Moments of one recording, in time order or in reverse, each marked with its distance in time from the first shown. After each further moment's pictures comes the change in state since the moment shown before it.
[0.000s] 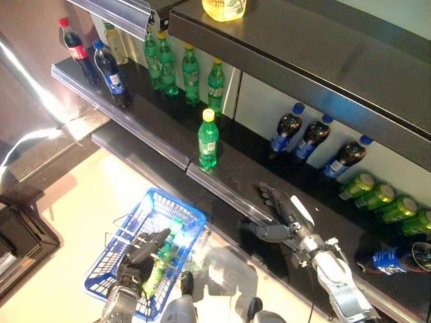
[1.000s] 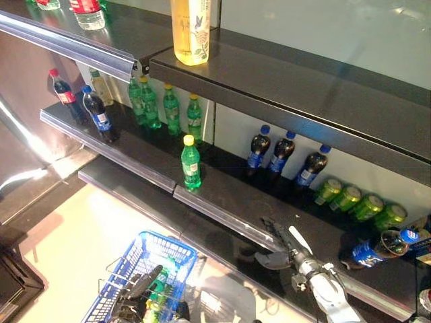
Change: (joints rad) left arm -0.012 -0.058 0.025 0.335 0.047 -0.045 0.013; right arm 0.015 0.052 0.009 0.315 -0.077 -0.105 -0.047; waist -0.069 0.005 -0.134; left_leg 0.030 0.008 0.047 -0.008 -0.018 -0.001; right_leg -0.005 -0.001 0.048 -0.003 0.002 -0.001
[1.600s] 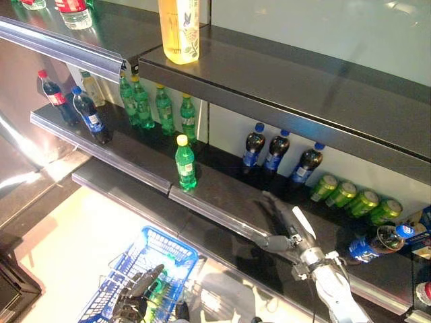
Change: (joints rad) left arm -0.003 -0.005 -0.001 -0.001 0.016 -0.016 0.001; right arm 0.046 -0.023 -0.003 -0.292 0.042 -0.041 -0.025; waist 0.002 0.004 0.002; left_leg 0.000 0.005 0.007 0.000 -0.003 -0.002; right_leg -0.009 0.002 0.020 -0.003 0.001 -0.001
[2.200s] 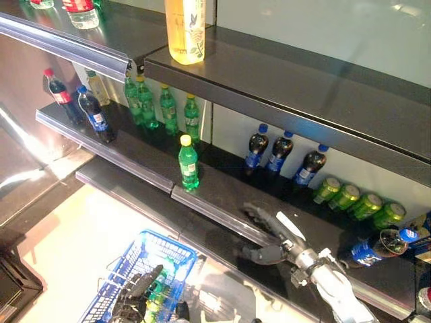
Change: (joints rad) left arm -0.001 -0.001 0.000 -0.002 0.000 0.000 0.024; right arm -0.003 -0.081 0.101 -0.034 -0.004 0.045 0.181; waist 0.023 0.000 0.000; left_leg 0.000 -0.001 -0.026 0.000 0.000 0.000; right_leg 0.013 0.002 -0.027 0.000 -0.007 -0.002
